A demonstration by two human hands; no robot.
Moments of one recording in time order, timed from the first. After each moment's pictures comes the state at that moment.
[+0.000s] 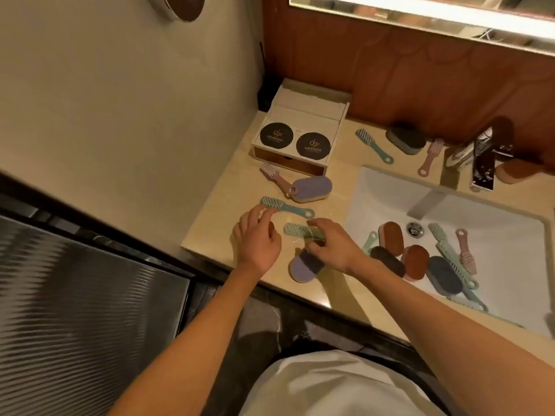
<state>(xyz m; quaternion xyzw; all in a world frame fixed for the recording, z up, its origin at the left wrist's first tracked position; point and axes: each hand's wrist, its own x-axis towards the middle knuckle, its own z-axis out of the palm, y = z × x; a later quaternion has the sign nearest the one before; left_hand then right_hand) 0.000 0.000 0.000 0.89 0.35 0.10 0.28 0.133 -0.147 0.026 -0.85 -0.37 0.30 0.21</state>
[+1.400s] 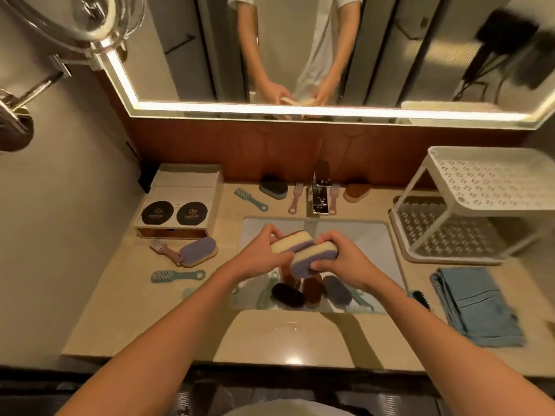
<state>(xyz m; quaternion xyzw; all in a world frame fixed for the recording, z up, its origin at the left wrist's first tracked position) 0.191 -0.177 0.129 0.84 0.10 -0.12 0.52 0.247 -0.403 0.144 -0.84 -0.19 0.23 0.45</state>
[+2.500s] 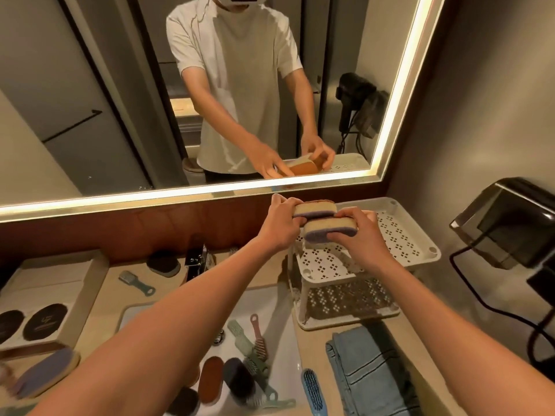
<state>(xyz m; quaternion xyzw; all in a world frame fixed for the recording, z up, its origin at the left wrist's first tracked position) 0.496 -0.475 0.227 0.93 -0.05 0.05 0.37 0.478 -0.676 0.227 -0.88 -0.06 -0.01 0.48</state>
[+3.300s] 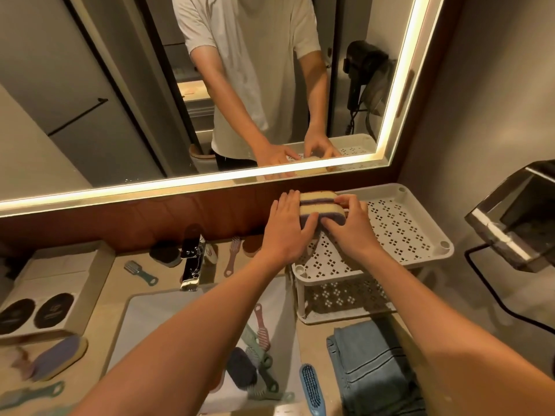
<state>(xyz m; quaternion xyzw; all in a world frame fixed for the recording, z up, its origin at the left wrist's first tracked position) 0.495 -0.506 0.182 0.95 0.00 0.11 0.28 0.514 -0.666 0.194 -0.86 -0.05 -0.01 0.52</state>
